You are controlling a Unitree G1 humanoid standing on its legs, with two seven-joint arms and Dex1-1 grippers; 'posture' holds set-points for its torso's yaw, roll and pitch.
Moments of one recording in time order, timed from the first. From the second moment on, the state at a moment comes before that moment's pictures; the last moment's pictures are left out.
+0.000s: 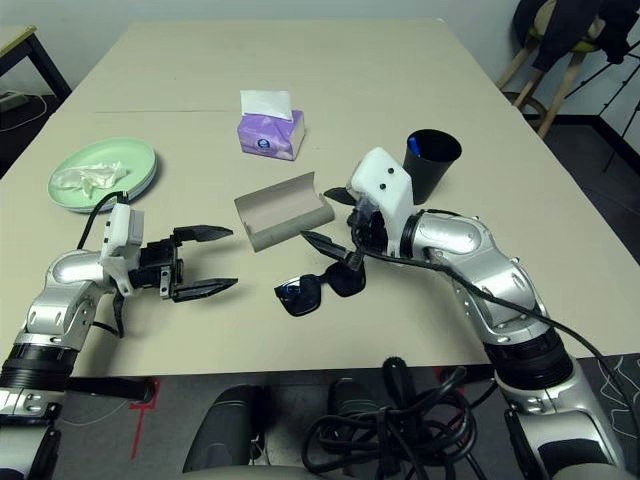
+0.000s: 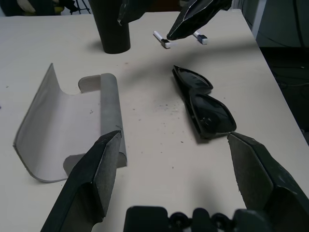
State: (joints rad) left arm -0.30 0.61 0.00 0.17 -0.40 -0.06 -1.37; right arm -0.53 -0.58 0.20 -0.37 0.32 0.78 0.76
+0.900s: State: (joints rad) left arm -0.30 0.60 -0.02 0.16 -0.41 -0.07 -1.38; right arm -1.05 -0.79 0.78 -0.28 -0.07 0.57 1.33
